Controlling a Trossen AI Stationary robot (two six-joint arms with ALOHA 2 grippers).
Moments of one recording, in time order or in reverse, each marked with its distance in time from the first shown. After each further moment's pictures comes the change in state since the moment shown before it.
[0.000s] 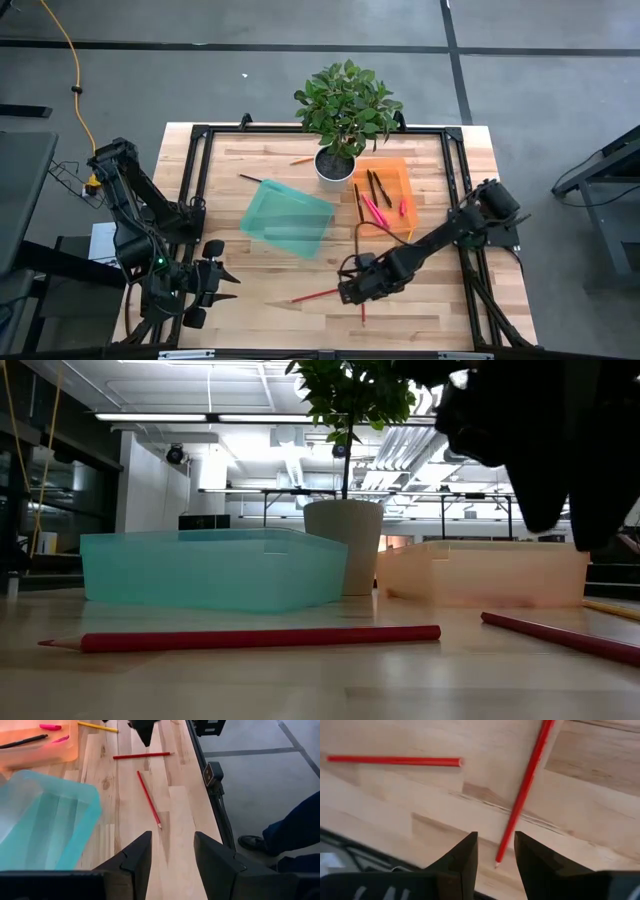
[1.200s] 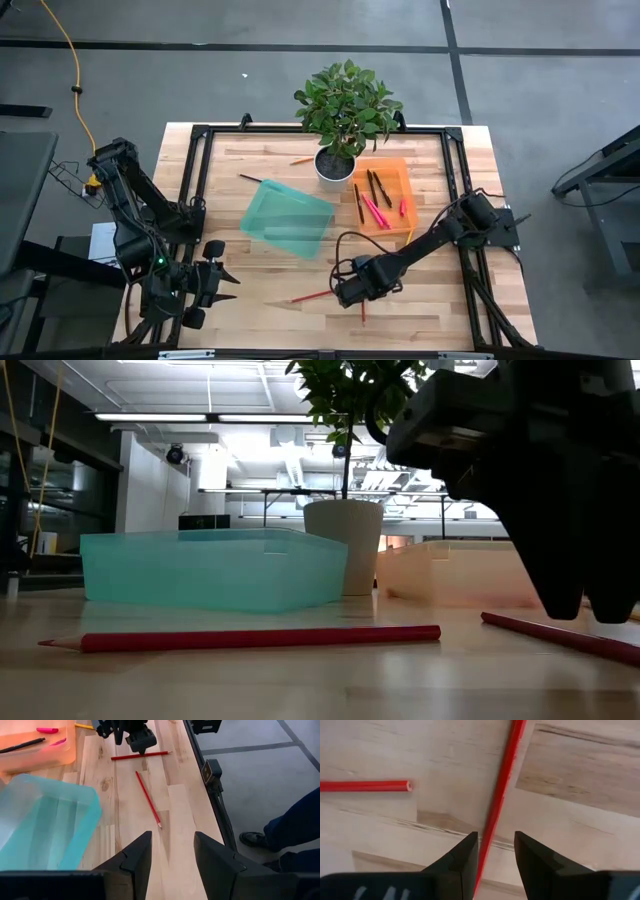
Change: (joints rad) left arm 0.000 0.000 0.000 0.002 0.009 0.034; right arm -0.009 0.153 0.110 -0.157 -0.030 0.008
